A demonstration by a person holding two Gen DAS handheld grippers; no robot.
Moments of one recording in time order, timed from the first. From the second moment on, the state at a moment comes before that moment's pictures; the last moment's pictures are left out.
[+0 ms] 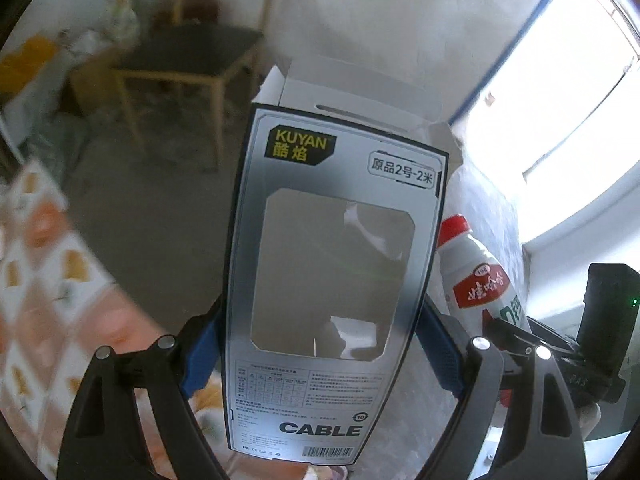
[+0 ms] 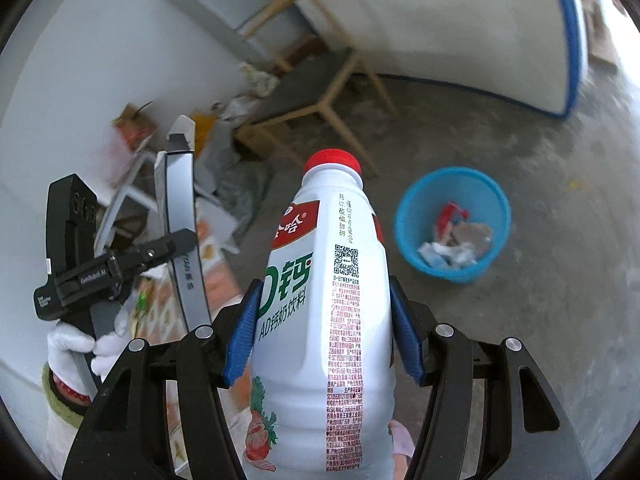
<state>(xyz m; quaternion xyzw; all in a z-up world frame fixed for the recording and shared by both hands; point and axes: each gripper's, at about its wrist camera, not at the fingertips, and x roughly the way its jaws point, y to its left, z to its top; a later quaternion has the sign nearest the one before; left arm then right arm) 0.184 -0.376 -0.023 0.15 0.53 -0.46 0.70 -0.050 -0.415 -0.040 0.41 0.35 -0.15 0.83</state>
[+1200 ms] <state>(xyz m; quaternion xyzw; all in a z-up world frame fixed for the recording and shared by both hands) 0.185 -0.494 -0.114 0.11 0.52 -0.47 0.71 -0.045 -0.549 -0.206 0.47 0.34 -0.27 0.77</state>
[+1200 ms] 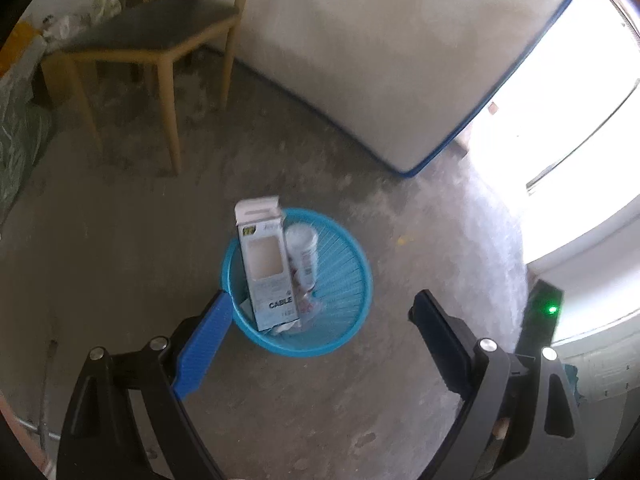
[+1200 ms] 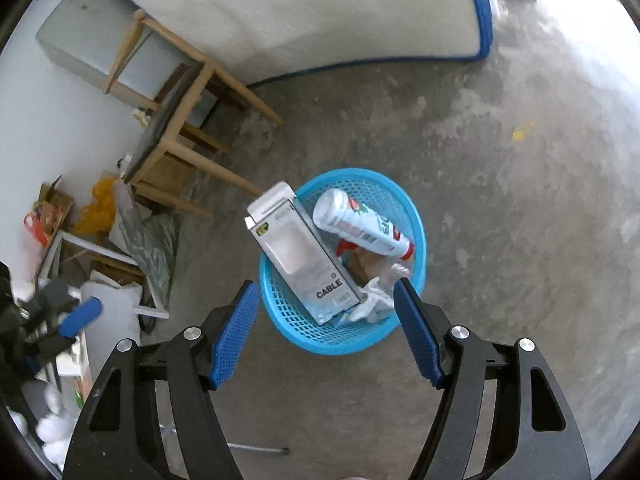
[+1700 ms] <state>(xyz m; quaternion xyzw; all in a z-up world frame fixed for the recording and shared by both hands) 0.091 -0.289 0.044 -0.01 0.37 -0.49 0.79 -0.084 -0.429 -0.090 0.40 0.29 -0.15 0.86</state>
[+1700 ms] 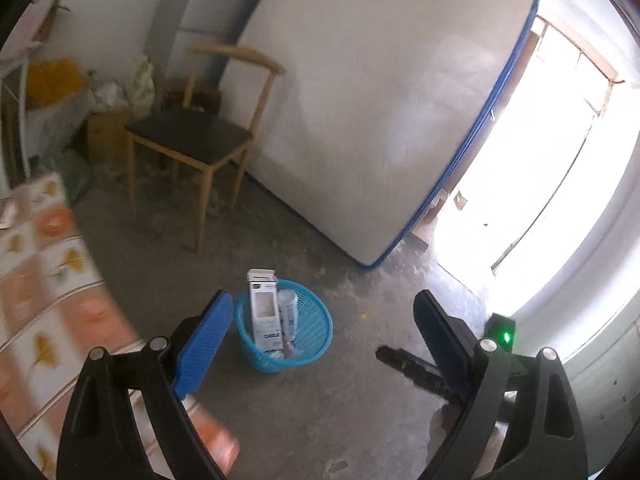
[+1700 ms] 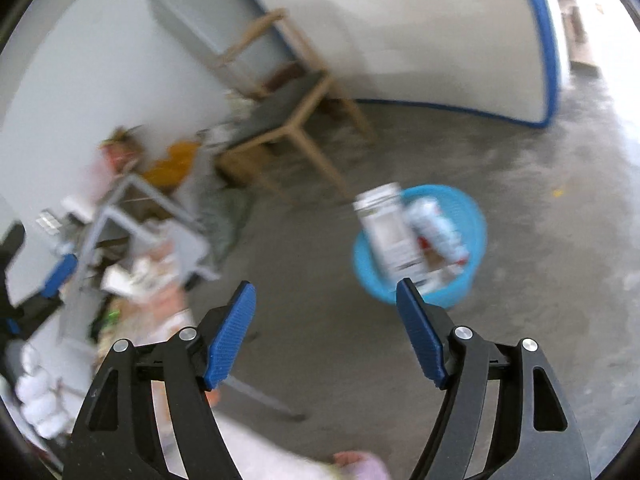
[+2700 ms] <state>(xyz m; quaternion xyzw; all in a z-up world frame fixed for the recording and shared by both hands) -0.032 0.249 0.008 -0.21 0.30 -0.06 0.93 0.131 0.043 -0.065 0.33 0.54 0.40 0.66</state>
